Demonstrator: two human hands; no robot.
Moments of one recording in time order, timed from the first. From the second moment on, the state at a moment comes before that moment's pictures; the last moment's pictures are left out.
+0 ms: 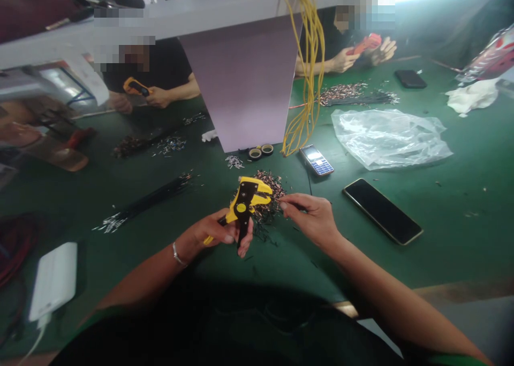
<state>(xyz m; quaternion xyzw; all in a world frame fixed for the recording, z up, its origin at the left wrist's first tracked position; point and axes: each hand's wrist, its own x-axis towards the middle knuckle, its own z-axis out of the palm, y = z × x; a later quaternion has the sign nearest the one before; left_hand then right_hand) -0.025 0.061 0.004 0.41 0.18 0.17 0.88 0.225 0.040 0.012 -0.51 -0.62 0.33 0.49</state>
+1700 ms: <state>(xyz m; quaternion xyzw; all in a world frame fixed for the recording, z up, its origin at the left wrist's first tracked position) -0.022 0.055 0.002 0.45 0.20 0.21 0.85 0.226 0.042 0.011 -0.50 -0.62 0.34 0.50</state>
